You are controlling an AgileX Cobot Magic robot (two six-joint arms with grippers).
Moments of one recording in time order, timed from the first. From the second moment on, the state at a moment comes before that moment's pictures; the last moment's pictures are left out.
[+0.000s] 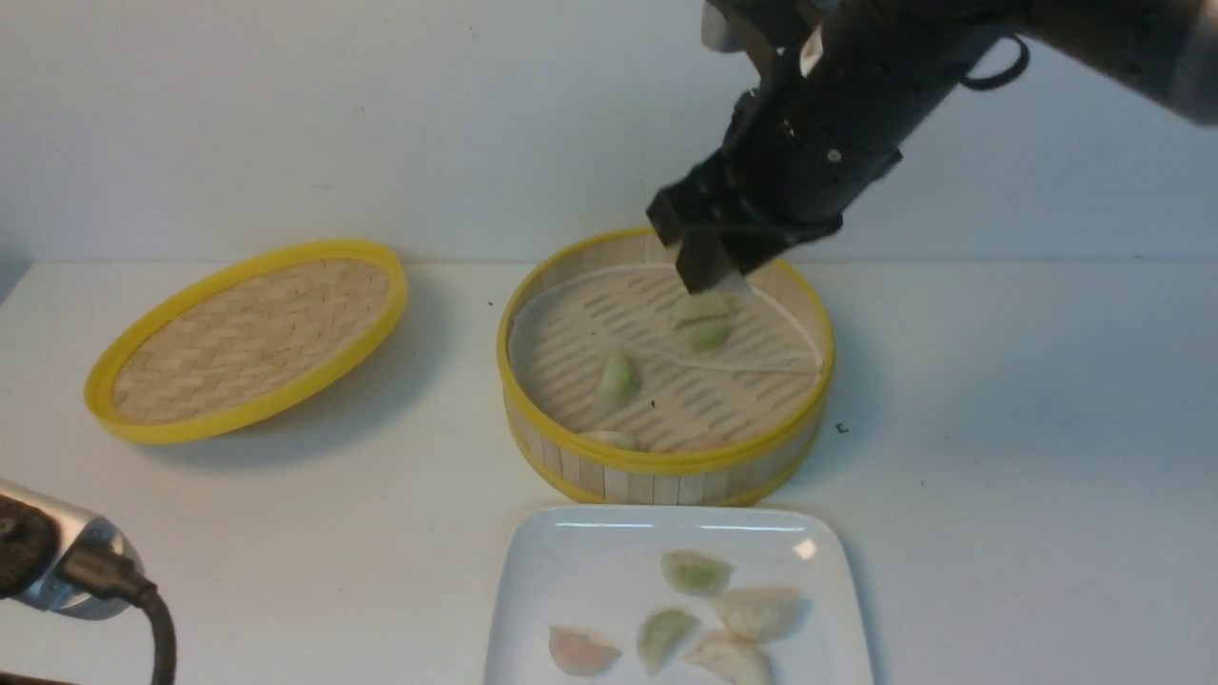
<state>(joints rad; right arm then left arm) 0.56 1.80 -1.75 0.20 1.24 -0.02 -0.64 0.65 -0.76 0.13 1.20 -0.34</state>
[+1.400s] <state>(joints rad) 0.79 1.05 -1.46 -0.07 1.22 0.21 -0.64 0.65 -0.76 0.10 1.07 -0.34</state>
